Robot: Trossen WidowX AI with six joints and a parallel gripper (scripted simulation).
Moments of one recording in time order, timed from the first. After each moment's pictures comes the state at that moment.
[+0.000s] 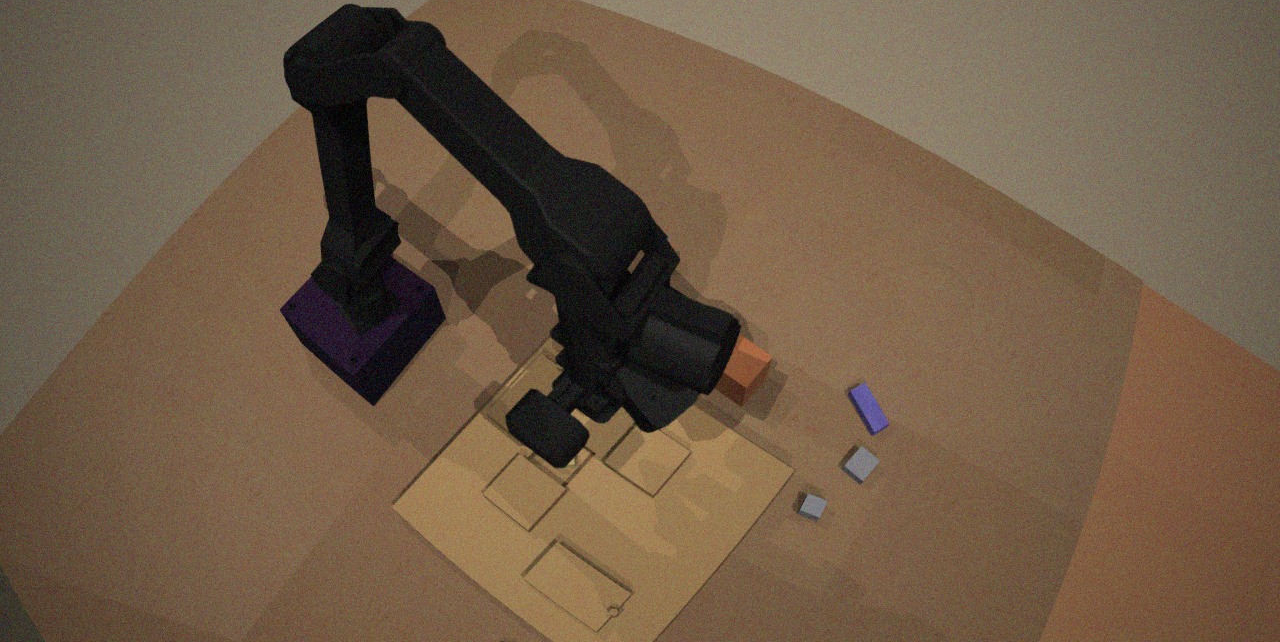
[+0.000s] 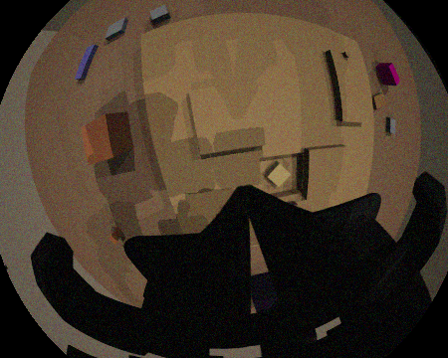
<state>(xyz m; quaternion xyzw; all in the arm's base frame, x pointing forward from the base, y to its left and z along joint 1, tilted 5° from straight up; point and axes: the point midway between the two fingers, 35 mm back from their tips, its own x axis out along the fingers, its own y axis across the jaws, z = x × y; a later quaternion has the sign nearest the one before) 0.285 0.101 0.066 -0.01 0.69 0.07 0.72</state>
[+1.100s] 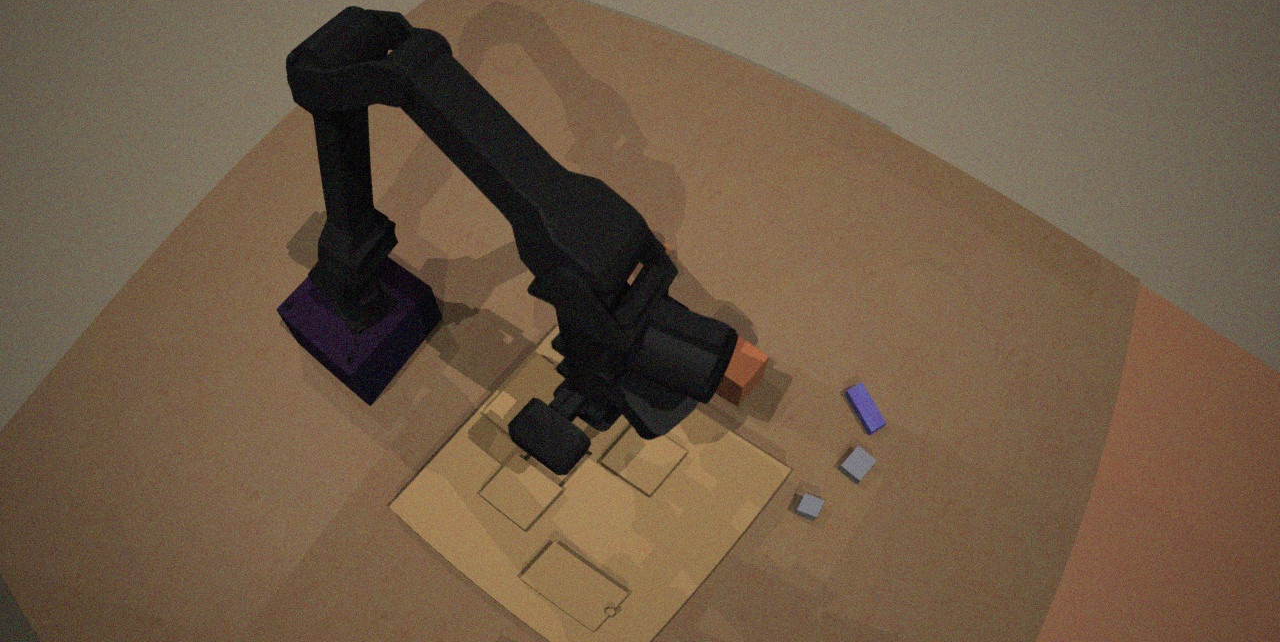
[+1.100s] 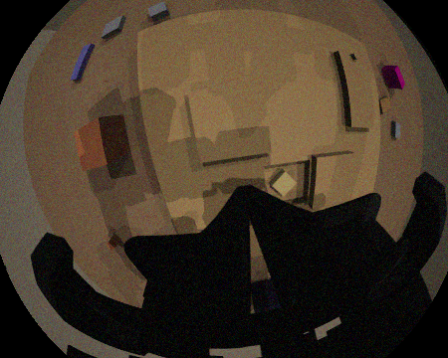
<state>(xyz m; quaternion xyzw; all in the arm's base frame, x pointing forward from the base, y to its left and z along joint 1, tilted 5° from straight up) 0.289 0.104 0.052 -0.01 0.69 0.08 0.72</state>
